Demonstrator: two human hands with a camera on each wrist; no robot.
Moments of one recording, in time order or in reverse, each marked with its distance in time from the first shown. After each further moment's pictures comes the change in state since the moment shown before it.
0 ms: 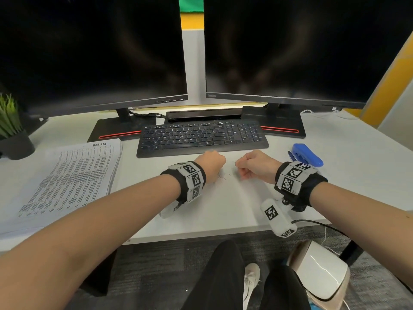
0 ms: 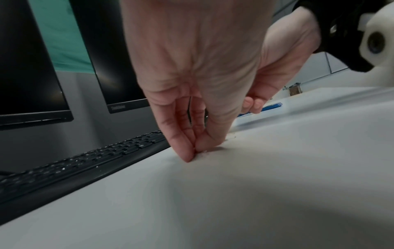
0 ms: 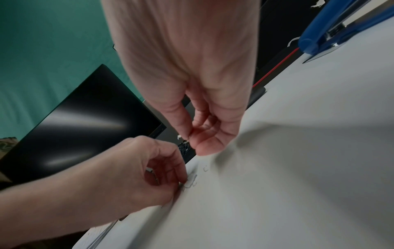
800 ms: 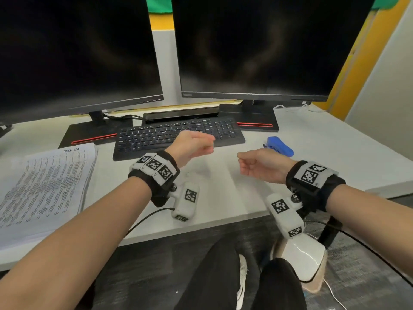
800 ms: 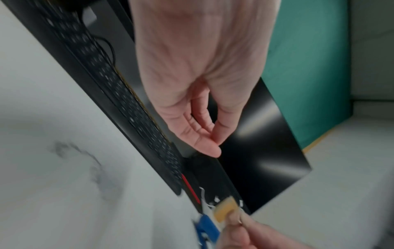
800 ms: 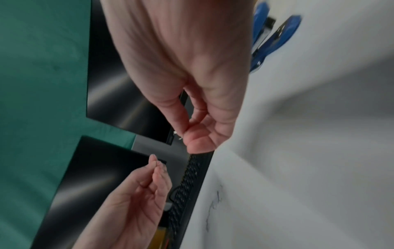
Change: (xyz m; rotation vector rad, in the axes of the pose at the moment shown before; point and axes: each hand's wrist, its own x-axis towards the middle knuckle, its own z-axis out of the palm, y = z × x) left_hand -0.014 0.007 -0.036 -1.629 0.158 -0.110; right_hand -0.053 0.008 -0.050 0.544 -0.052 0.165
